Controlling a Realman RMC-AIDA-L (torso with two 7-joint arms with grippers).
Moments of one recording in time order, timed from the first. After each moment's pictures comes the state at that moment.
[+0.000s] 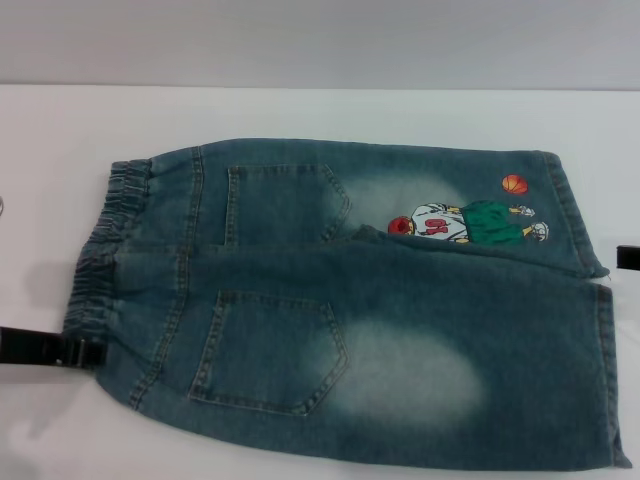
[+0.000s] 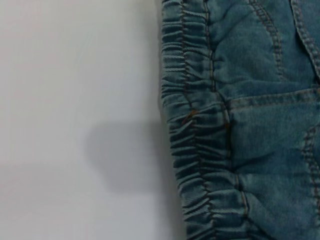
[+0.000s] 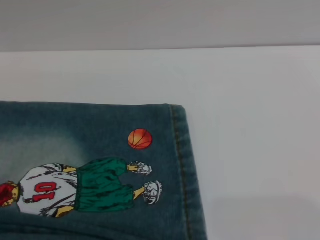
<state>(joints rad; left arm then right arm) -0.04 -2.06 -1.58 -1.68 2.71 -1.28 0.12 0.01 2.07 1.44 1.94 0.14 -1.25 -2.88</state>
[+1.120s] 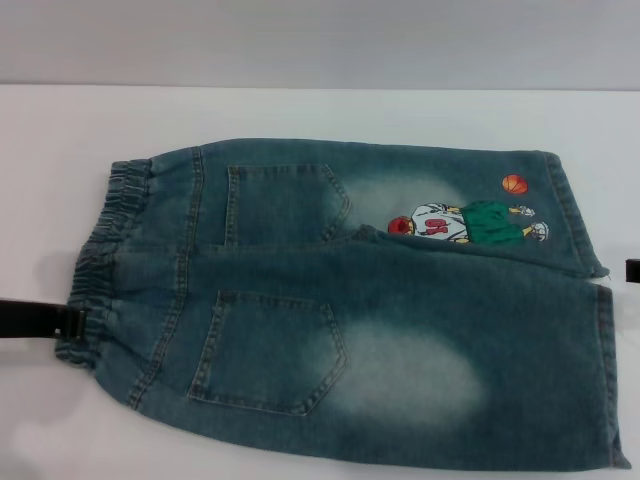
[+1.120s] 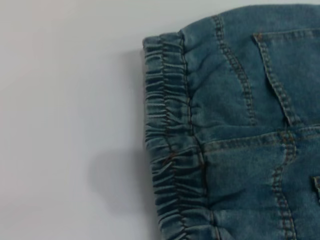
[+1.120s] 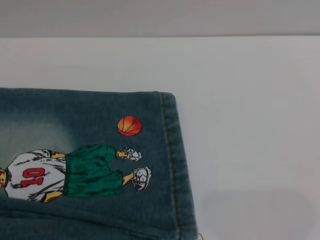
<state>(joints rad) -0.02 -2.06 -1.58 -1.80 2.71 -1.31 0.11 -0.01 2.07 1.43 1.96 0.11 -1.27 -2.88</state>
